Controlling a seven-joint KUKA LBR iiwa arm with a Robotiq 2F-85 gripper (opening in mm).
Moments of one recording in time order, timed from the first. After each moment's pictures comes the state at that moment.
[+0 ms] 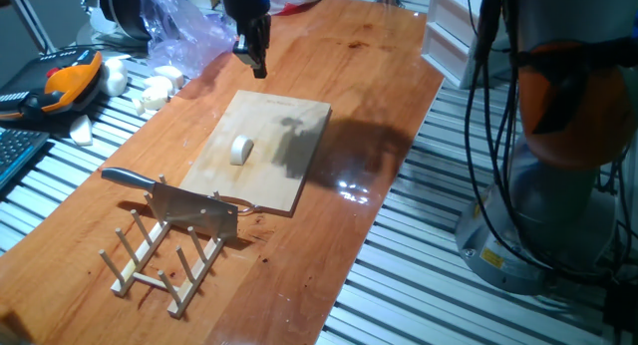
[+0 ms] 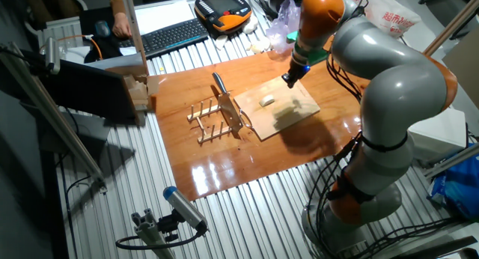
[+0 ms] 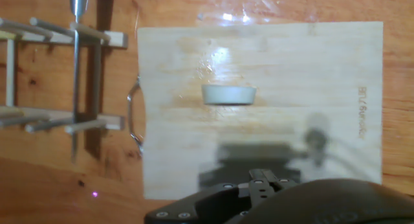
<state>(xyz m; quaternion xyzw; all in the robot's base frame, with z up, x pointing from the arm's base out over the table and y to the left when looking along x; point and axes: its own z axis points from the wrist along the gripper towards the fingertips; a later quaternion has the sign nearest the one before) 0.521 0.011 0.239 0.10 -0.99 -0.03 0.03</state>
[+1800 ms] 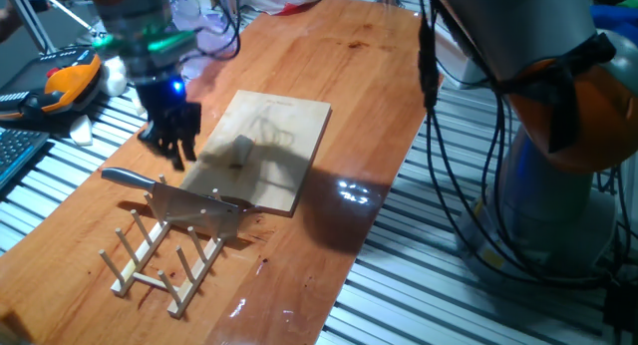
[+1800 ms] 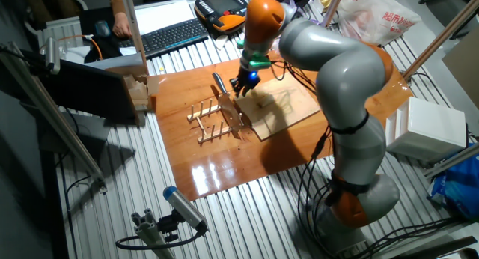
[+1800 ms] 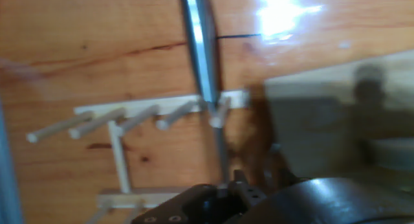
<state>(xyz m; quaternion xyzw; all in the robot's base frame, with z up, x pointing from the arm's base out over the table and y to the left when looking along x) 0.574 0.197 0.142 0.01 -0.99 -0.11 0.08</state>
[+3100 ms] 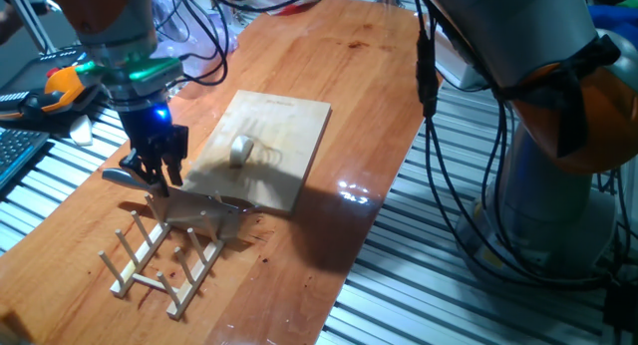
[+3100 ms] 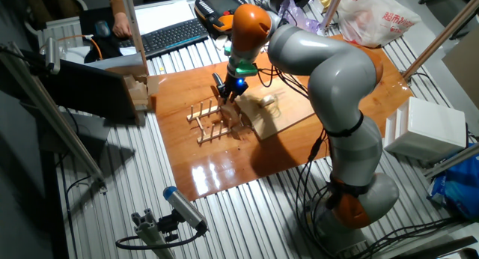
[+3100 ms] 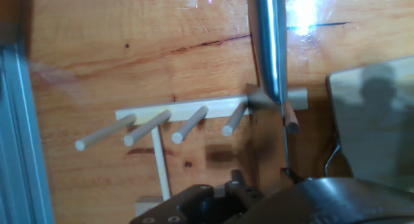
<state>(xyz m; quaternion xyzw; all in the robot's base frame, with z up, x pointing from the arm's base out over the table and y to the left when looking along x) 0.573 0.234 0.138 0.00 -0.99 -0.11 0.08</state>
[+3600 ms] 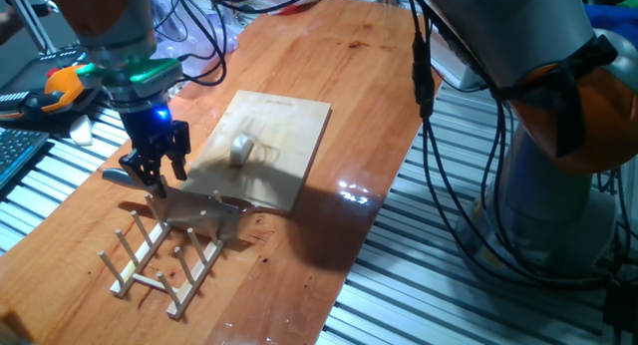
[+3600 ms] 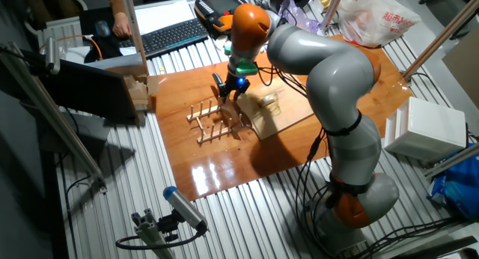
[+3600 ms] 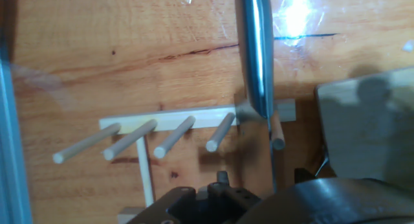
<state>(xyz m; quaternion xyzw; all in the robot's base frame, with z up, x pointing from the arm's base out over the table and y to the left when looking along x) 0.579 0.226 0.119 0.01 -0.99 -0.10 0.08</state>
